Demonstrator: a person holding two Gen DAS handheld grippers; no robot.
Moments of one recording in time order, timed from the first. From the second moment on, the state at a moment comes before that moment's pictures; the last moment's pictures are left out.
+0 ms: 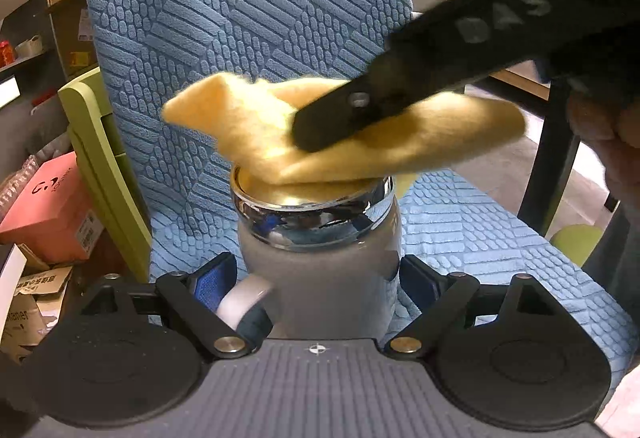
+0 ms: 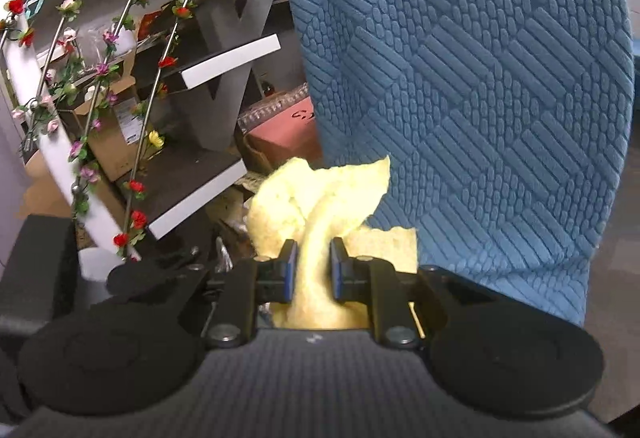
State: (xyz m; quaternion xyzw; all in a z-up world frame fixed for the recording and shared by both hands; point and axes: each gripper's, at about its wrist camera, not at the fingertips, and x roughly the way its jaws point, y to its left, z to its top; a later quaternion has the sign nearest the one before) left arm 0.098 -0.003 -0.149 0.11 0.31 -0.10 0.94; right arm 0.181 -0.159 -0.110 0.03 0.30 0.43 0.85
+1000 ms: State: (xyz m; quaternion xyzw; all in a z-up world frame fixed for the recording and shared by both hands) left arm 0.099 -0.002 -0.147 0.10 0.31 -0.10 0.94; right arm 0.187 -0.149 -0.111 0.04 0.31 0.46 0.83
